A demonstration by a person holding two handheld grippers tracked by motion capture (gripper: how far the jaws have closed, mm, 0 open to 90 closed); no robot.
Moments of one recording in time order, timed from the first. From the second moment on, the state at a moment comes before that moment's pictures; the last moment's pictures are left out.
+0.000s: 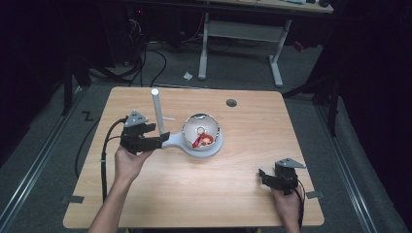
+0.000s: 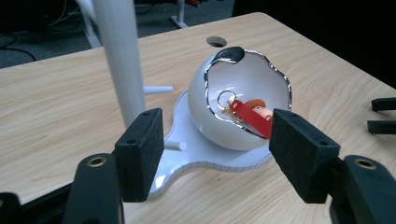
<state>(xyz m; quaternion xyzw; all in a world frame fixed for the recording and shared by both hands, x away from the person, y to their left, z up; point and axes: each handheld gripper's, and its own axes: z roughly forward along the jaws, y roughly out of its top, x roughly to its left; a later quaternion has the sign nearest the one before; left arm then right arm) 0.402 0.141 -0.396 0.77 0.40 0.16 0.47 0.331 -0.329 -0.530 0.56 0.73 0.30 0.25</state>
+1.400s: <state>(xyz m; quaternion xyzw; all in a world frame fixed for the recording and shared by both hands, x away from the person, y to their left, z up) 0.359 0.207 -0.407 0.73 0.45 0.18 0.47 0.331 -0.329 -0.530 0.56 0.73 0.30 0.25</state>
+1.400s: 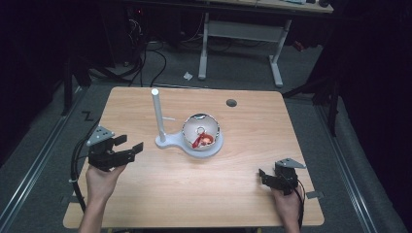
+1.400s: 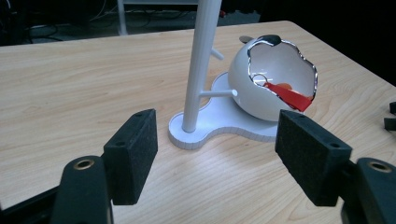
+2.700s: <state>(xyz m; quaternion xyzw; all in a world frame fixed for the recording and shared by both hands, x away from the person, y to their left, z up) 0.348 0.217 -0.460 0.72 0.50 0.17 0.46 0.331 -0.329 -0.530 0.56 0.73 0.30 0.25</state>
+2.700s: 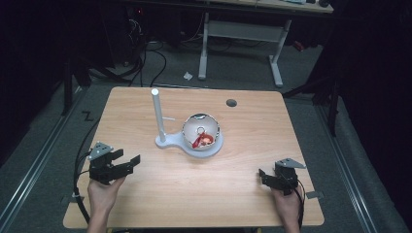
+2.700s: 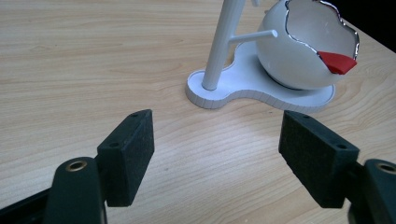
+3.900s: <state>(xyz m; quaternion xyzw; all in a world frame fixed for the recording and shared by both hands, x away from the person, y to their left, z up) 0.367 0.182 -0.519 0.76 0.49 0.17 0.40 0.330 -0.329 -0.530 0.56 0.73 0.30 0.25</state>
